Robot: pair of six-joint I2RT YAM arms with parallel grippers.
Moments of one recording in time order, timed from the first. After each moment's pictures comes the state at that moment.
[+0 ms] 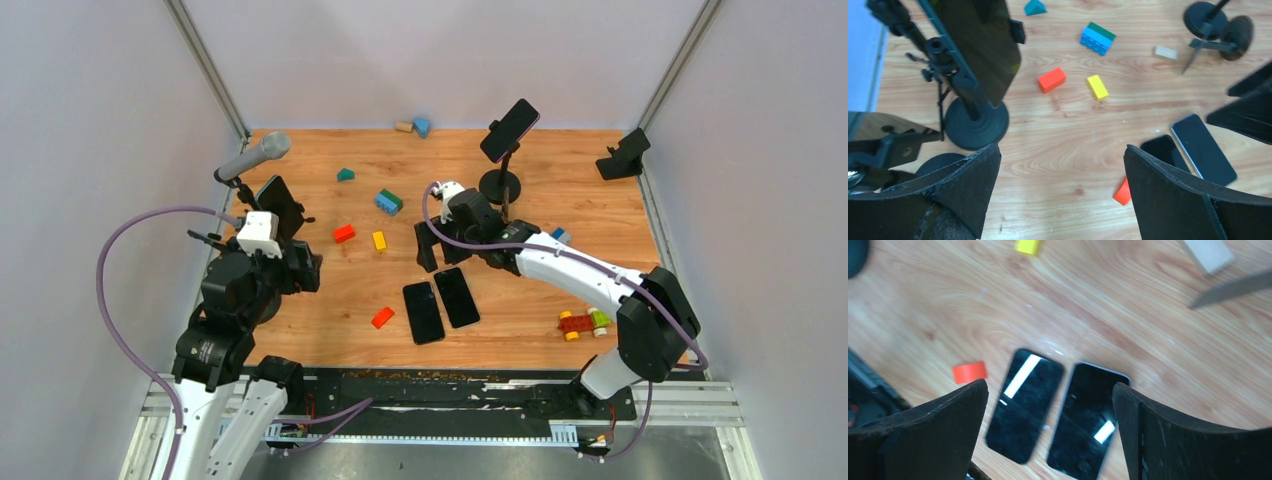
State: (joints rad) left arm -0.23 0.46 0.83 -0.71 -0.08 -0.15; right arm 0.78 1.54 1.15 -0.37 -0.02 0.28
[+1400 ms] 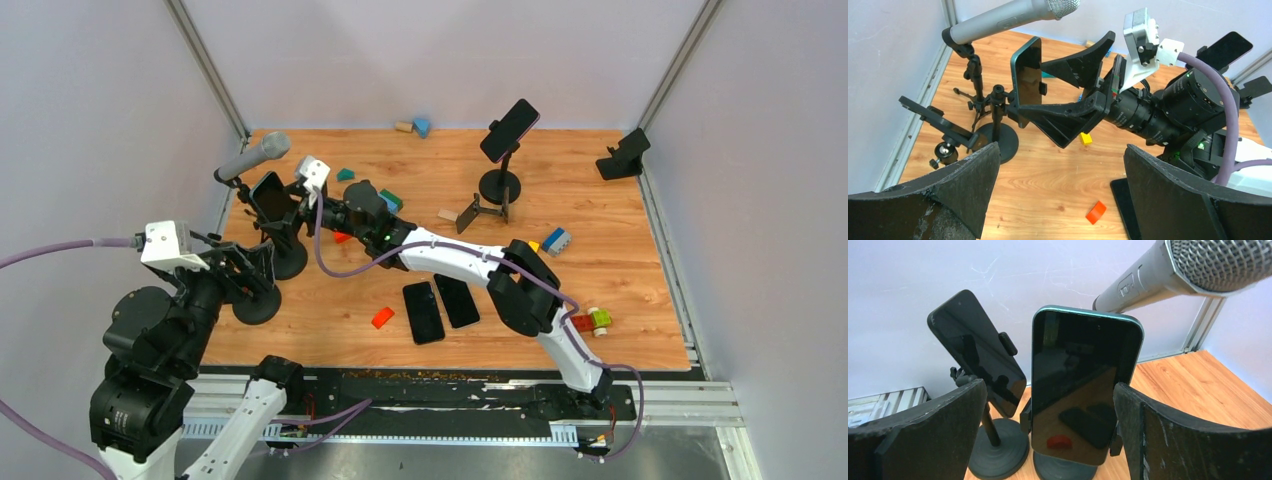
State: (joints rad) left arm -0.28 0.47 1.31 -0.97 -0.23 -0.28; right arm 1.05 2.22 1.85 0.55 -0.24 0.05
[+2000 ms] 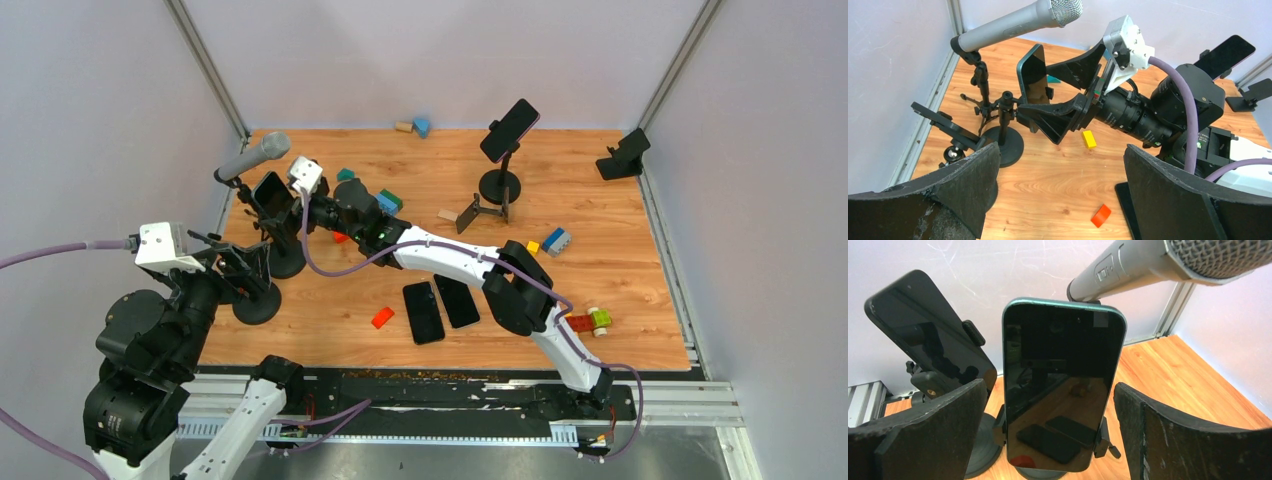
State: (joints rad) left arm -0.31 0.47 1.34 -0.97 -0.27 -0.26; right arm 1.06 2.29 1.97 0.43 -0.15 -0.04
